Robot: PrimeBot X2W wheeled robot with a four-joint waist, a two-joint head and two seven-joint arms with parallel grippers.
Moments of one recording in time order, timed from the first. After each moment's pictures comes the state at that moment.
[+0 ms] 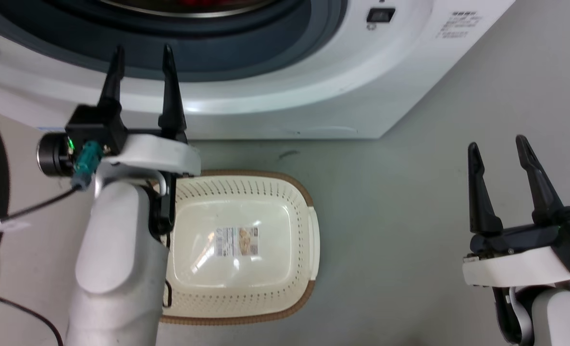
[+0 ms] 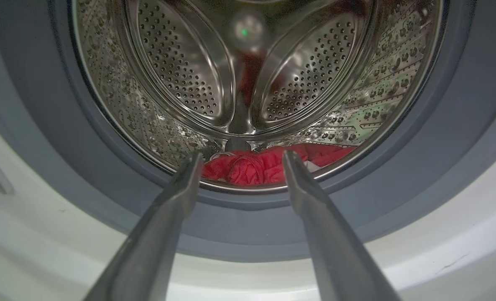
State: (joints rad) left arm -0.60 0.06 -0.02 0.32 -0.10 0.01 -0.26; right arm -0.13 -0.05 -0.01 -0.12 0.04 0.13 -0.21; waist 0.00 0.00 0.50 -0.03
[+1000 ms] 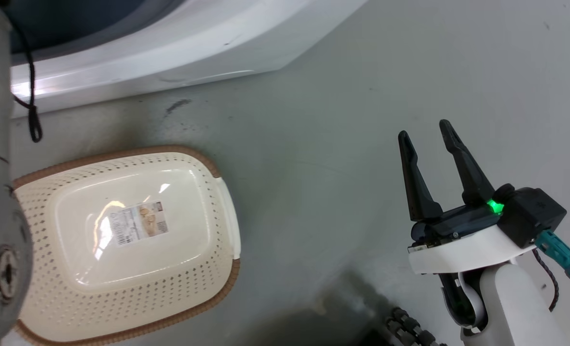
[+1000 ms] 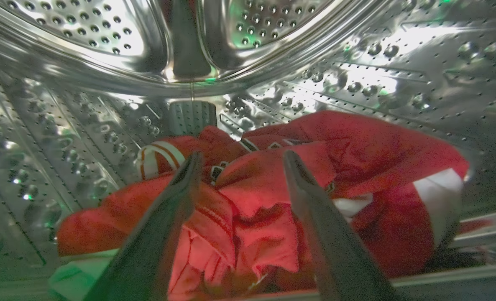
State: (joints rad) left arm -1.49 0.30 -0.03 1.07 -0.05 -0.03 0.12; right arm -0.27 -0.05 0.19 0.03 0.23 0.13 -0.26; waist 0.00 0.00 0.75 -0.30
